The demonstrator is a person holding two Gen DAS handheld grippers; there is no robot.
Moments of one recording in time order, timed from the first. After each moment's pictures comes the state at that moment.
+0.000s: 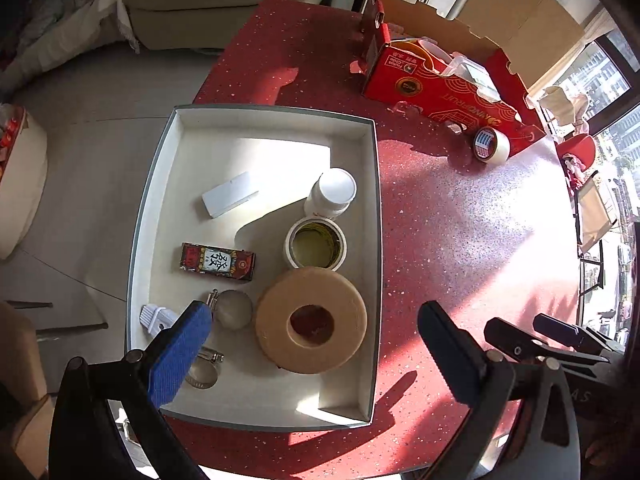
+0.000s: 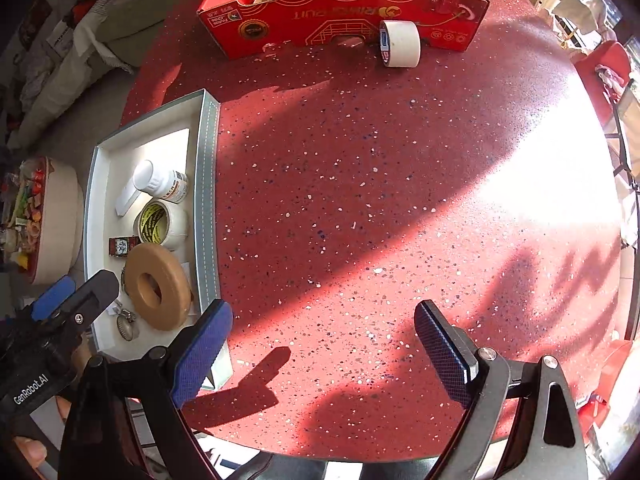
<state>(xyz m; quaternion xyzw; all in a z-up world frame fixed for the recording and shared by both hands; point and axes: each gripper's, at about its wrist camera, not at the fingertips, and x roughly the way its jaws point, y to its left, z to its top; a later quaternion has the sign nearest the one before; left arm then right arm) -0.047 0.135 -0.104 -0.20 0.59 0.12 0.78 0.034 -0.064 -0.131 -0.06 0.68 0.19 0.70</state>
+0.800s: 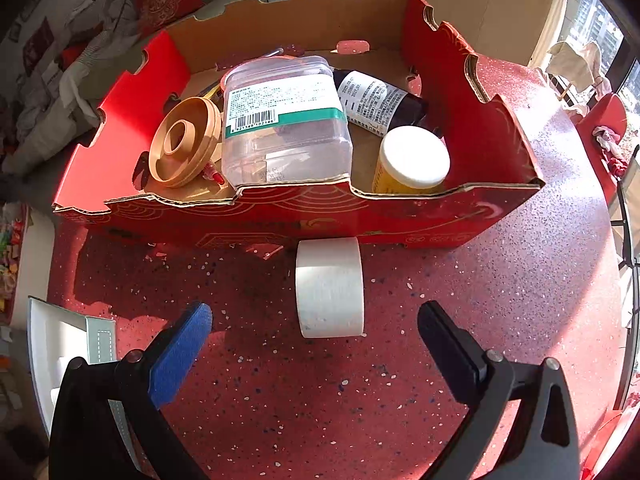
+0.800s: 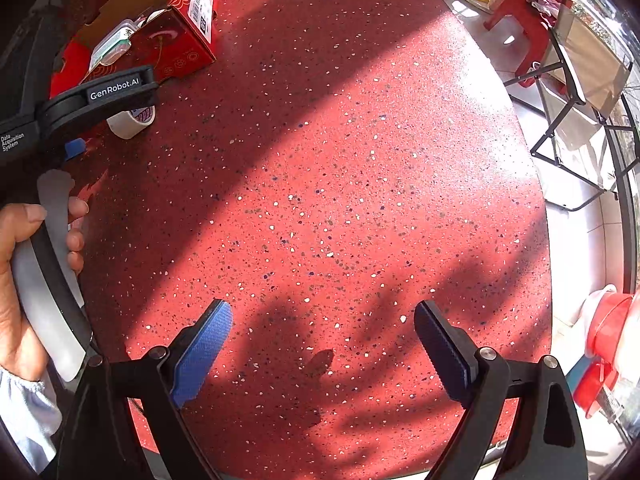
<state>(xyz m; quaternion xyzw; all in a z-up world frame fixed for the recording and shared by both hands) 0.231 -0.036 -0.176 -0.07 0.58 0.17 0.79 0.153 -0.254 -0.169 0.00 0.71 0.11 0.69</state>
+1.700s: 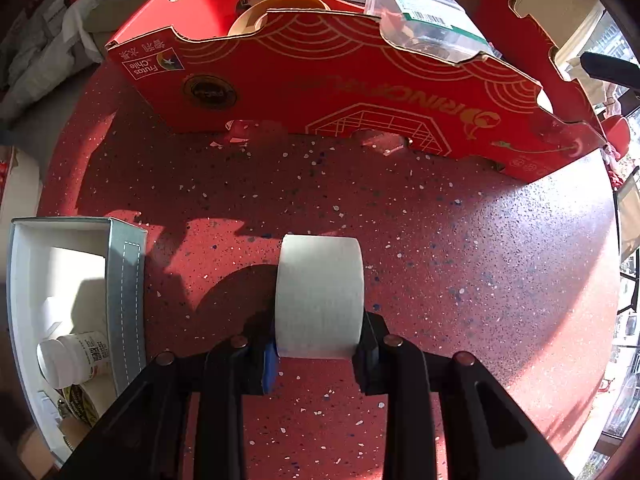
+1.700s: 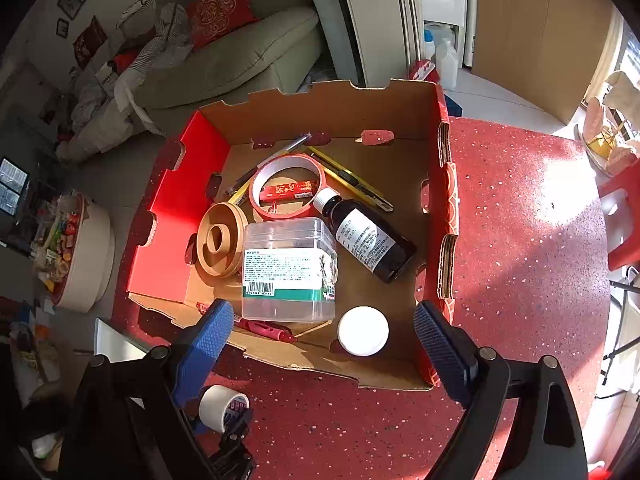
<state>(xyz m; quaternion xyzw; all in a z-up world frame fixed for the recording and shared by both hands) 0.152 0.051 -0.204 -0.15 0.62 0.16 0.75 0.330 -0.035 -0.117 -0.04 0.59 0.32 0.75</state>
